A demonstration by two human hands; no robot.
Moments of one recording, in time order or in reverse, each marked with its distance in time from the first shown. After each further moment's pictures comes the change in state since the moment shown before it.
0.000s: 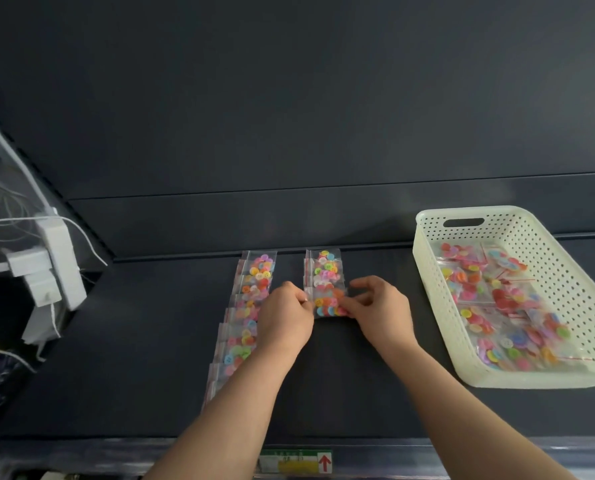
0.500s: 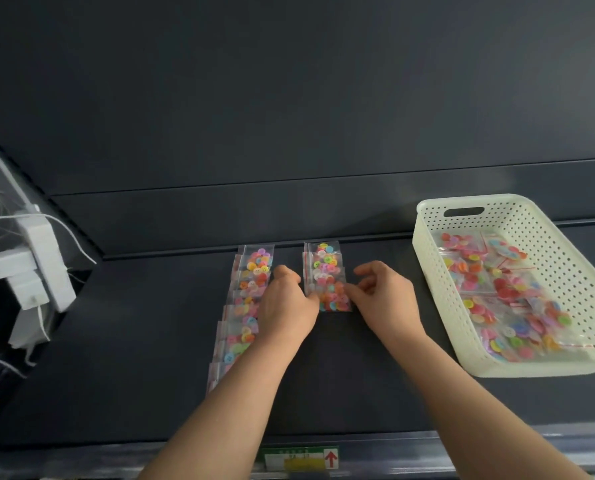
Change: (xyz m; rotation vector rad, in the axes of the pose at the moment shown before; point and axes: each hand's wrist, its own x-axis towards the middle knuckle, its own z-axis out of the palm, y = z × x) left_hand 0.013 0.003 -0.002 0.096 -0.015 0.035; right_hand 0.004 -0.008 -0.002 -0.174 0.065 -0.086
